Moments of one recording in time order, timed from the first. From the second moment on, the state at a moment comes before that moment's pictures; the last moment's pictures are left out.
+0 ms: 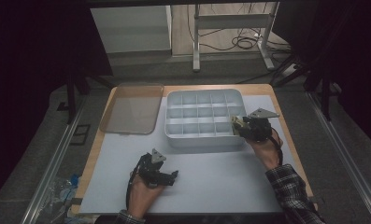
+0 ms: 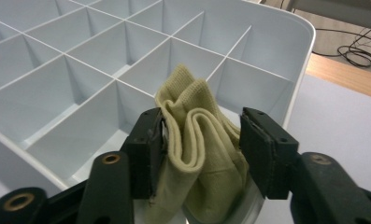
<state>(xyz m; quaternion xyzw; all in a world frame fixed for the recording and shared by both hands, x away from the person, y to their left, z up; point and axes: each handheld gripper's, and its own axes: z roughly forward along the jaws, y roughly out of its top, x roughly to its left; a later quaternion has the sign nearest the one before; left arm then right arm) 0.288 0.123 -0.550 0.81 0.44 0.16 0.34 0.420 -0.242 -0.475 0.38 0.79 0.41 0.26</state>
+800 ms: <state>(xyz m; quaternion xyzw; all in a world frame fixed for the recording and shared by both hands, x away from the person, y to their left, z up) 0.288 0.123 -0.550 0.81 0.44 0.16 0.34 0.433 -0.229 -0.471 0.37 0.80 0.39 0.25</state>
